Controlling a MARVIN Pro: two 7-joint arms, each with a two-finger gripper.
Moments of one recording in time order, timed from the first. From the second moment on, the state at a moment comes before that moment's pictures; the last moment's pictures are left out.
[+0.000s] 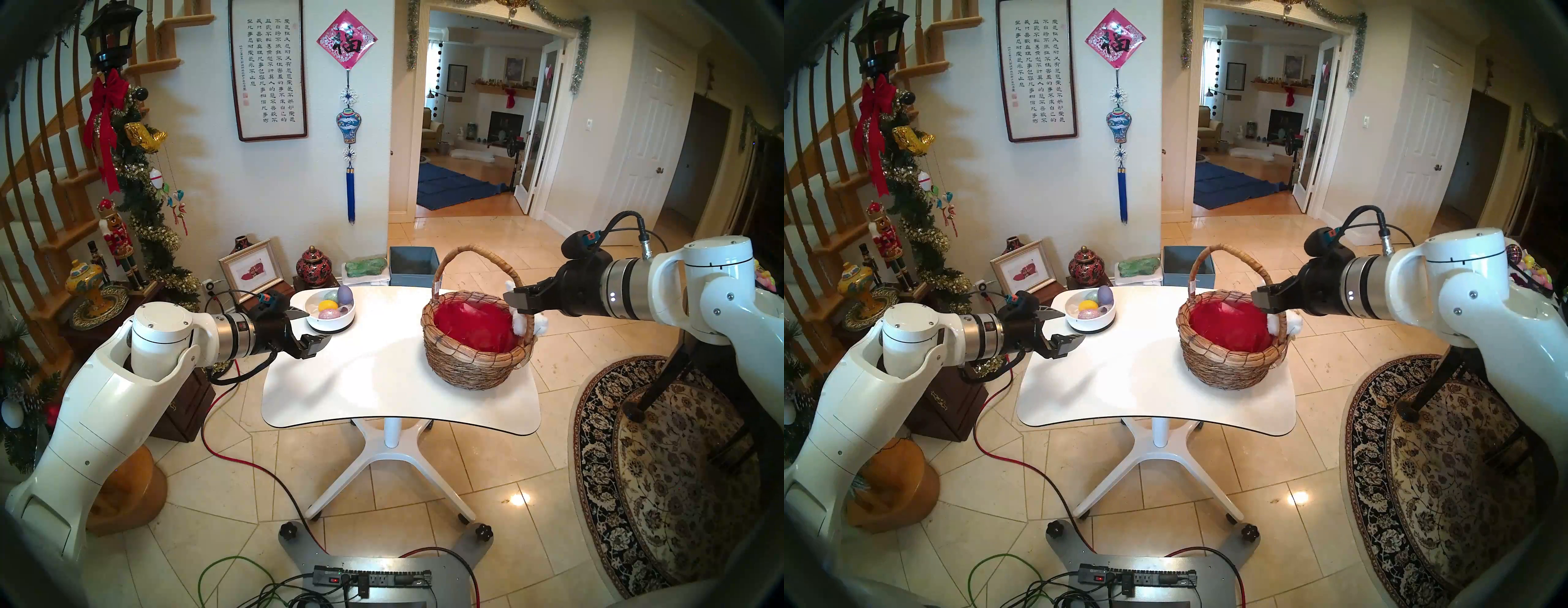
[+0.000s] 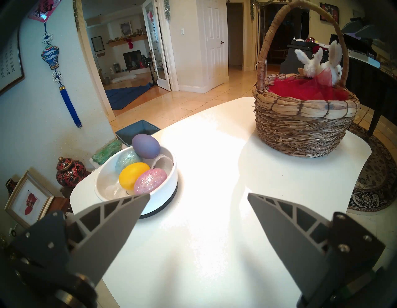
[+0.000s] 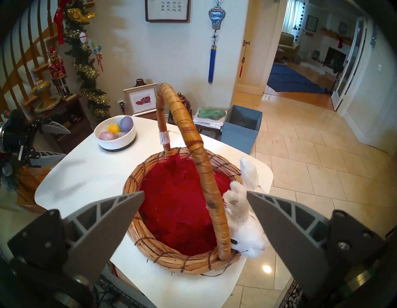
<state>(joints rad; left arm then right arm) 1.44 -0.78 -1.40 -1.74 -0.44 0.47 -0.61 -1.61 -0.26 1.65 -2.24 1.51 0.77 -0.27</state>
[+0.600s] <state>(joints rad) 1.44 -0.78 -1.40 -1.74 -0.44 0.47 -0.61 -1.43 -0.32 1.43 -2.18 1.45 0.75 -0.30</state>
